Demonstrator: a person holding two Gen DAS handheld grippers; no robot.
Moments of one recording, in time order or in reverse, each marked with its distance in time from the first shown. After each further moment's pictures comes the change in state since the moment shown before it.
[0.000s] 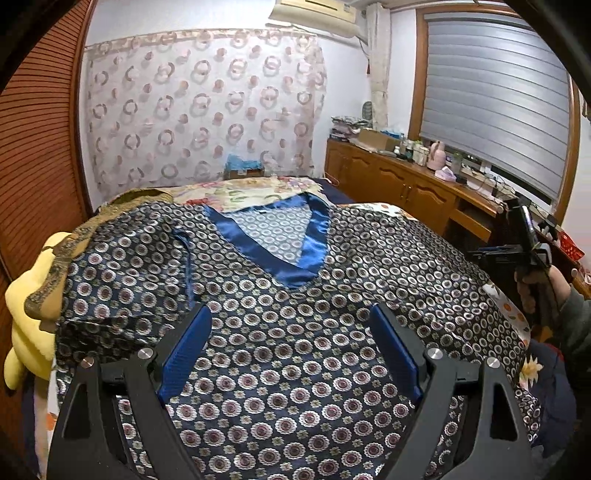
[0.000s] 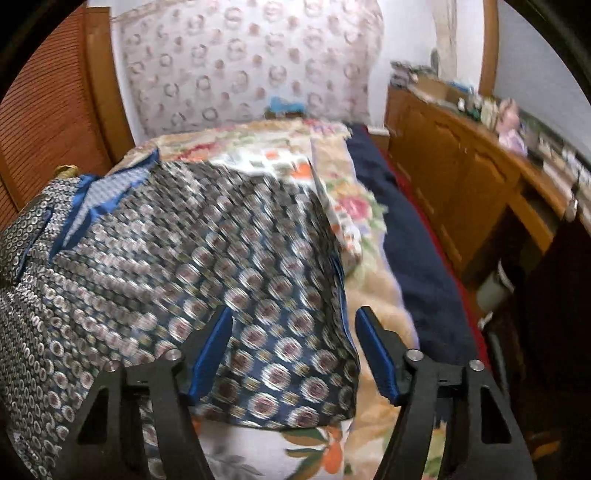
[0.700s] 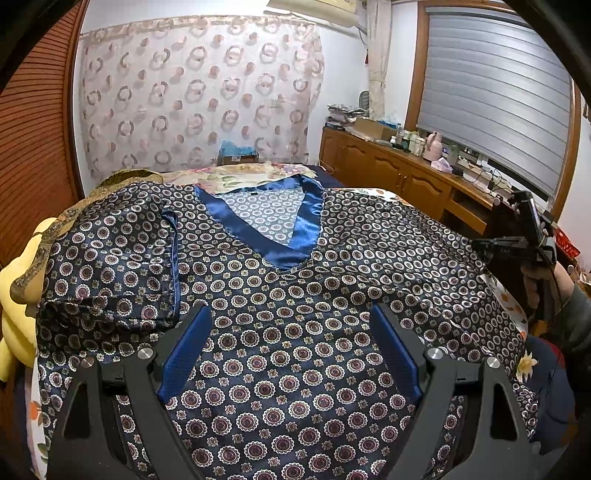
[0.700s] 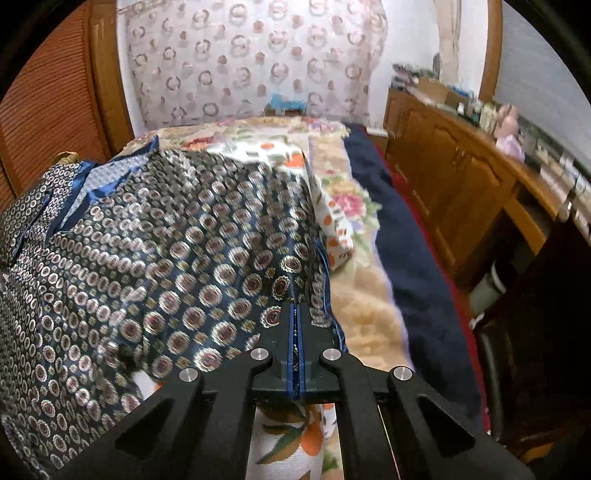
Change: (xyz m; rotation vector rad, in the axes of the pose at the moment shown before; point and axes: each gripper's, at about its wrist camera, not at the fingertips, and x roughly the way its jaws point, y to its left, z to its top) left arm 0.011 -0.002 -0.010 -0.017 0.045 -0.024; right arm -0.029 0.004 -0.008 -0.061 -0.026 -0.032
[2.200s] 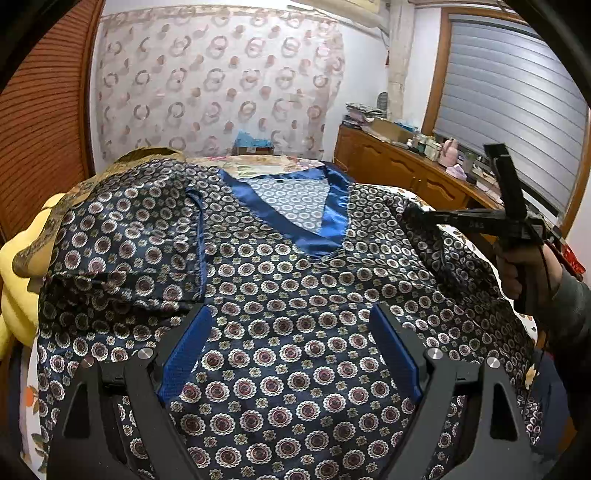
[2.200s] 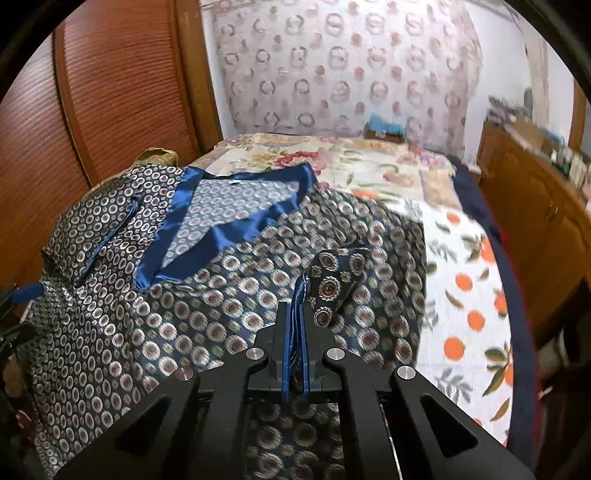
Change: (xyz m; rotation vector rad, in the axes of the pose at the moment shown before) left arm 0.008 0.032 -0.013 -0.072 0.018 0.026; right arm 0.048 0.176 0.093 -0.169 -0.051 0.282
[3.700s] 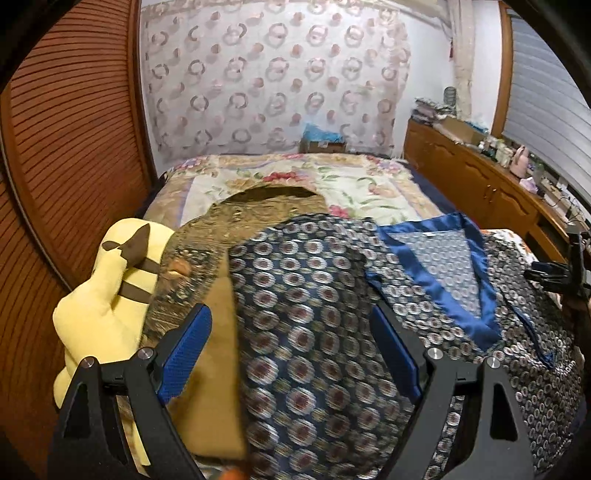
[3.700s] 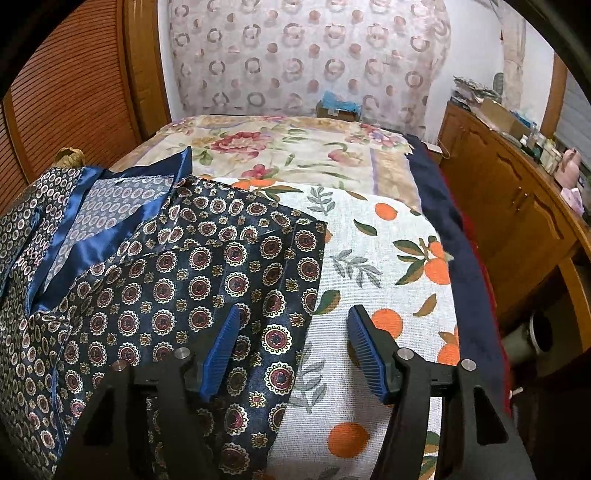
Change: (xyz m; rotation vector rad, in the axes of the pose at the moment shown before) left arm 0.044 0.166 0.117 -0.034 0.077 0.233; right arm 0.081 -0.068 0.032 0.060 0.088 -0.152
